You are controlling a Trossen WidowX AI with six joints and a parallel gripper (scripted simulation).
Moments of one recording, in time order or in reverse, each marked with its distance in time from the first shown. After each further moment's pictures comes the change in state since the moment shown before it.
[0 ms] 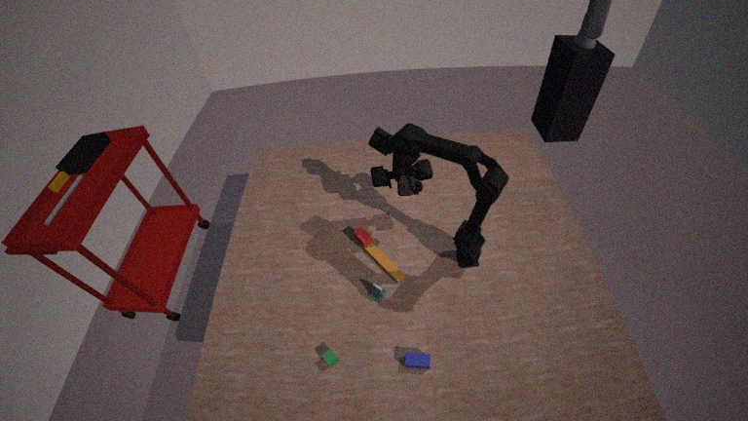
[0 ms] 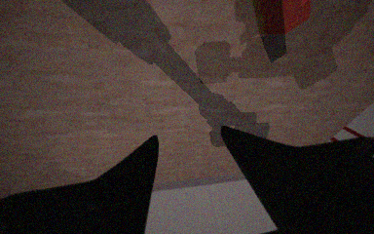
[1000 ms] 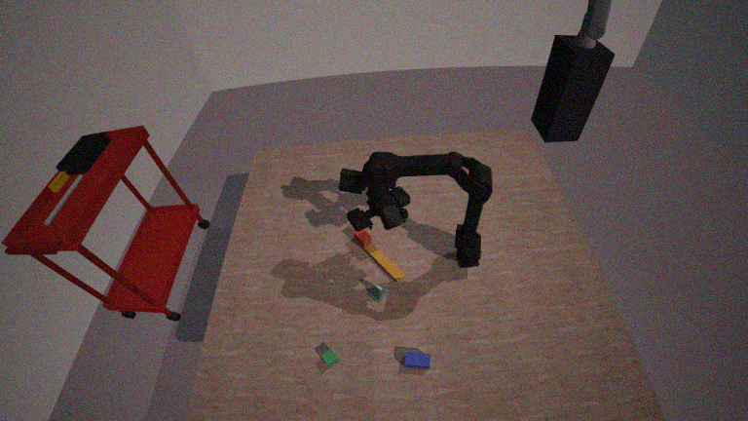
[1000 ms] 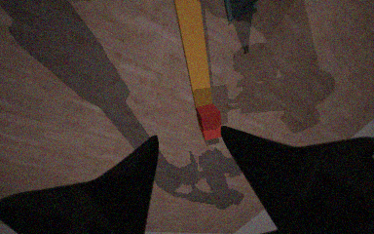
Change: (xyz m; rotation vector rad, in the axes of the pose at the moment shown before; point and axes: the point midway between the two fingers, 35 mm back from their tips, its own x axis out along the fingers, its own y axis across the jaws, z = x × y) arm -0.010 -0.090 0.118 -0.409 -0.189 -0.082
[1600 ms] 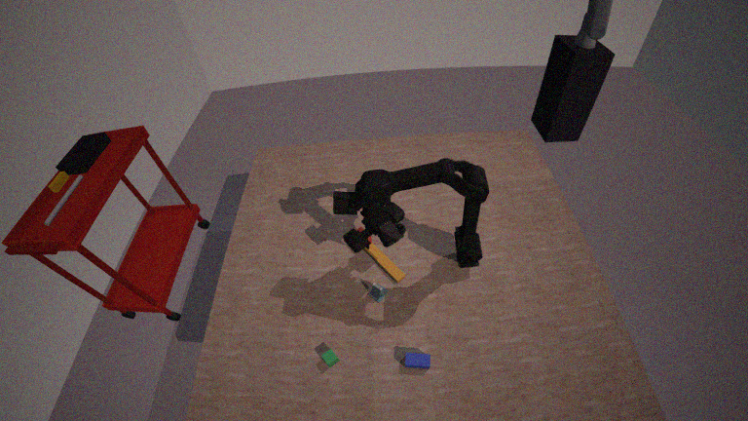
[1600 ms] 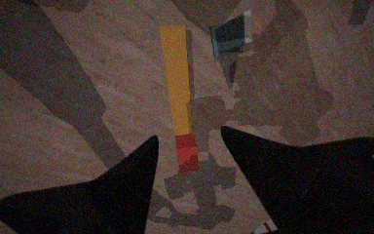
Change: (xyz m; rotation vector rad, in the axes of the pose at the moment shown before) arm 0.021 -0.038 0.038 -0.141 -0.059 -0.017
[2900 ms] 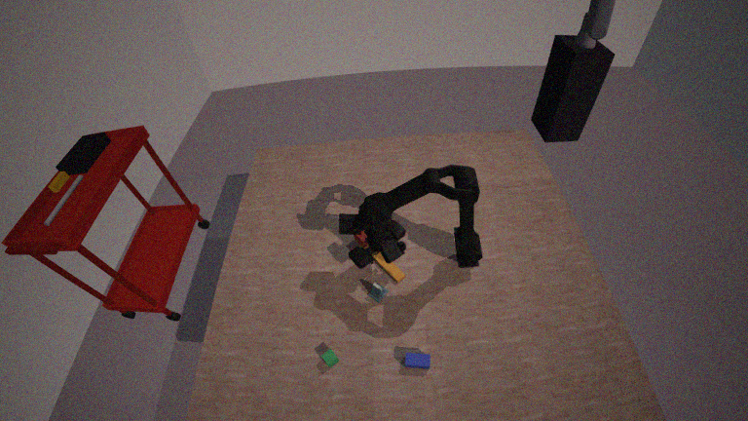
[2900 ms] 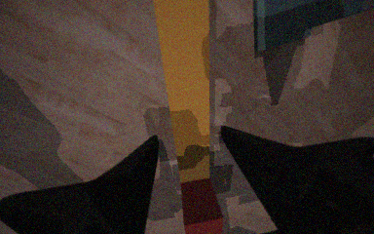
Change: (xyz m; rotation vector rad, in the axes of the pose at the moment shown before) arm 0.091 0.003 0.005 -0.002 -0.012 0.011
